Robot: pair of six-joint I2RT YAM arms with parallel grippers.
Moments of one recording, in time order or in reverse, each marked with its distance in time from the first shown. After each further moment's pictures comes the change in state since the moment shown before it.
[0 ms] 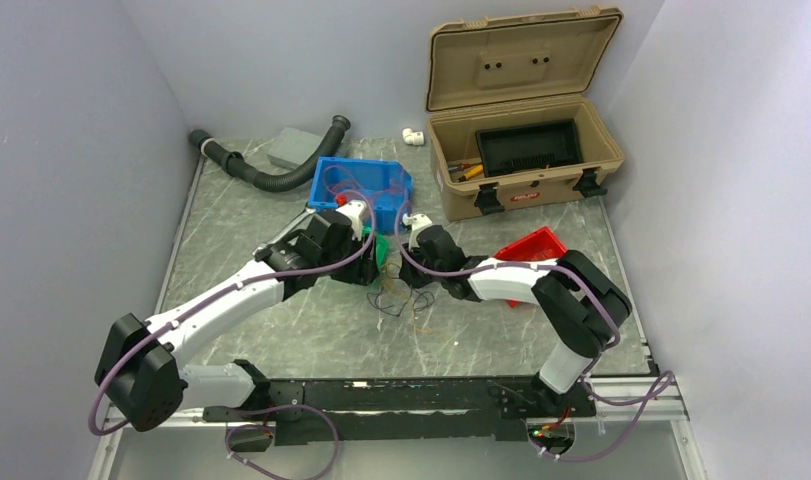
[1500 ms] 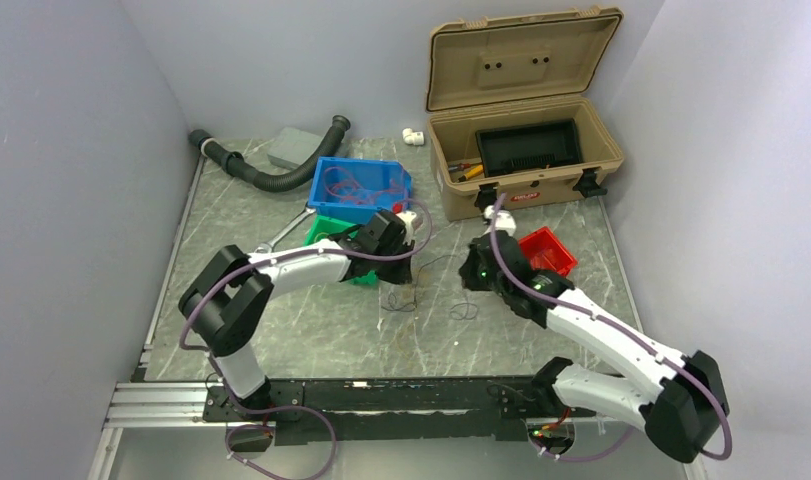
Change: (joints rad) left arm -0.098 0.502 0.163 0.240 0.146 -0.027; right arm -0.059 -0.627 -0.102 -0.537 0.222 0.255
